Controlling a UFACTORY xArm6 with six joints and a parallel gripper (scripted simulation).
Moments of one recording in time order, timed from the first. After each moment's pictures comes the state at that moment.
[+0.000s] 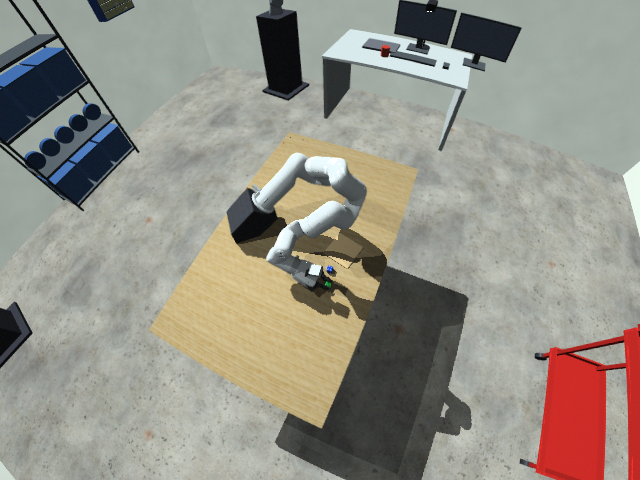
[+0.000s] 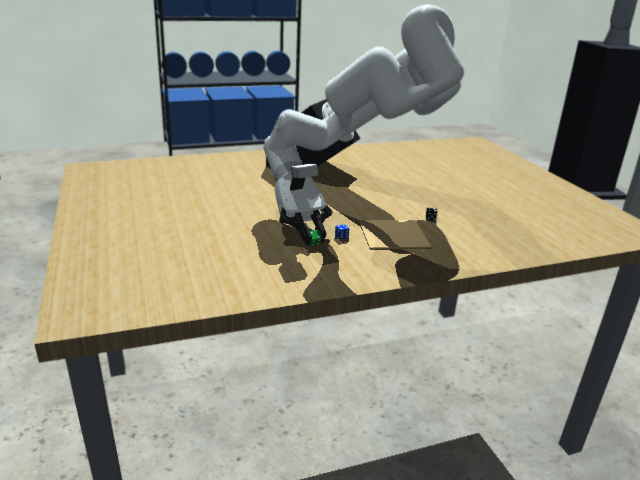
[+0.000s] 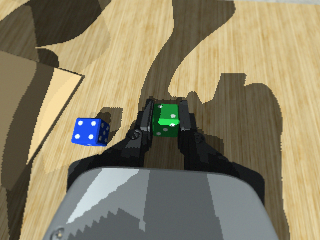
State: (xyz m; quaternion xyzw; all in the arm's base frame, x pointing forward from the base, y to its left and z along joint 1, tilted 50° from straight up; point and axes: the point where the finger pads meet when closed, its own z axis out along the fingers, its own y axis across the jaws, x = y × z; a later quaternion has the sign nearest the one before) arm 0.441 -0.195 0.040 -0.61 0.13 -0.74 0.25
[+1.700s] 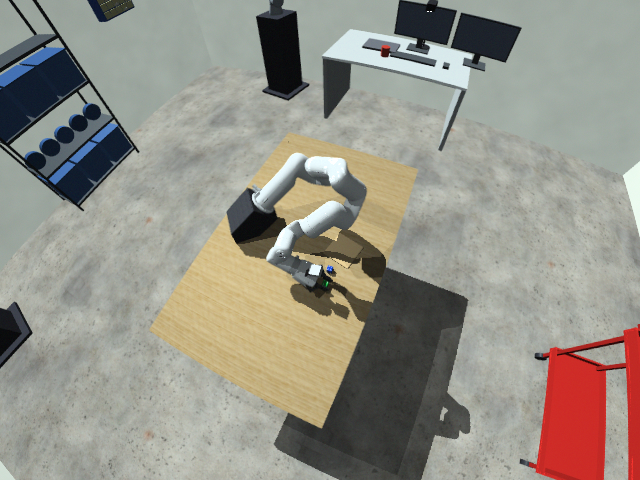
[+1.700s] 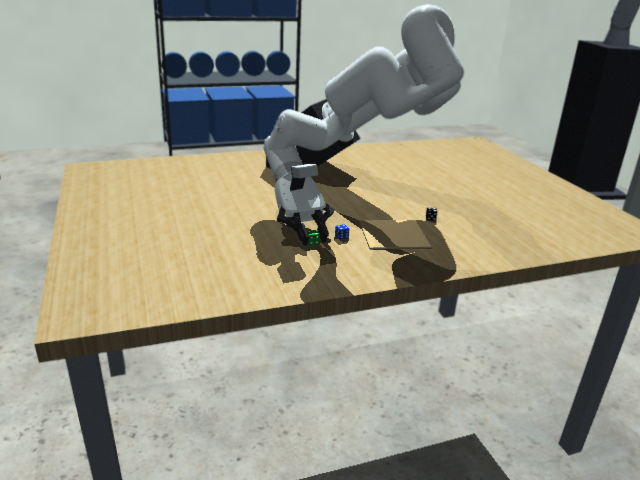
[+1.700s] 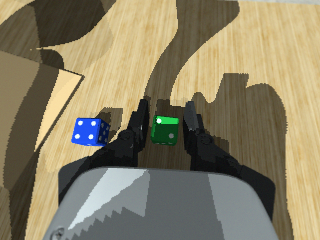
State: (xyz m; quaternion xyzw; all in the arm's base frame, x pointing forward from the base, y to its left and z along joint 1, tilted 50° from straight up) arm 0.441 -0.195 0.040 -0.61 0.13 -0.74 0.25
